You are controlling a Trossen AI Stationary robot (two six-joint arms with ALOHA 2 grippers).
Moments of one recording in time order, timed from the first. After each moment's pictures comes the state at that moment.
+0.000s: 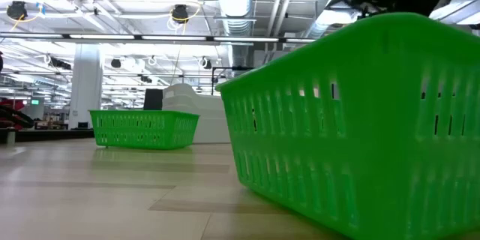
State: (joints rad) left arm -0.06 1.06 1.19 -0.74 -0.59 -0.30; right arm 0.00 1.18 0.77 -0.88 0.77 1.13
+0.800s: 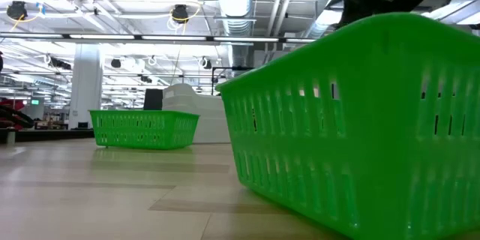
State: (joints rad) left arm -0.06 1.06 1.19 -0.49 -0.55 -0.05; right arm 0.30 1.18 0.77 -0.43 0.65 1.15
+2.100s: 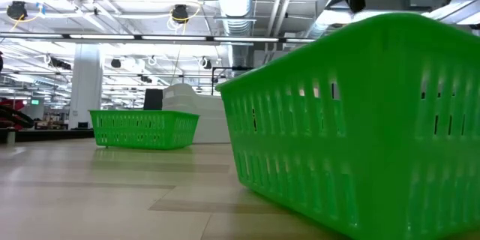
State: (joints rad) left arm -0.06 1.06 1.20 -0.41 0.12 -0.13; right arm 0.34 1.23 0.84 0.13 0.65 0.75
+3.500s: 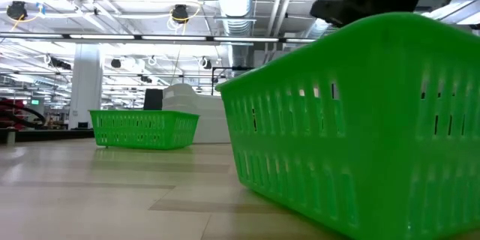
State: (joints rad) left arm -0.67 1.04 0.86 -0.48 -0.53 -0.83; right arm 0.37 1.64 1.13 -0.87 0.47 1.39
